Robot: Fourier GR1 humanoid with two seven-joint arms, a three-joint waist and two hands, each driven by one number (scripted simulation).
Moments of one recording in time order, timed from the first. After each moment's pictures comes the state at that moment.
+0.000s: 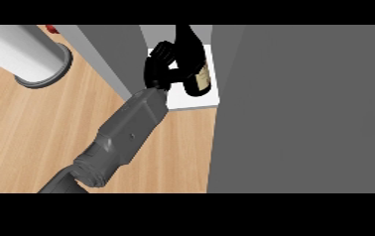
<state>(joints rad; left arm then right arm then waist) -1.03 0.00 -0.46 -0.27 1.24 0.31 -0.64 -0.11 -0.03 0.06 -2.31 -0.19 0.19 0.44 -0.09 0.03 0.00</state>
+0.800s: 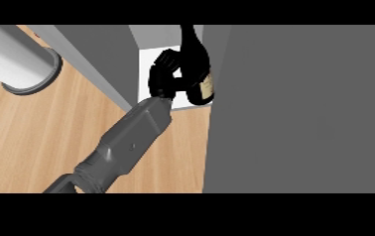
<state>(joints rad) -0.95 0.00 -0.60 -0.38 1.38 0.36 -0.70 -0.13 -0.03 0.08 -2.28 -0.21 0.20 0.43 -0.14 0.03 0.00</state>
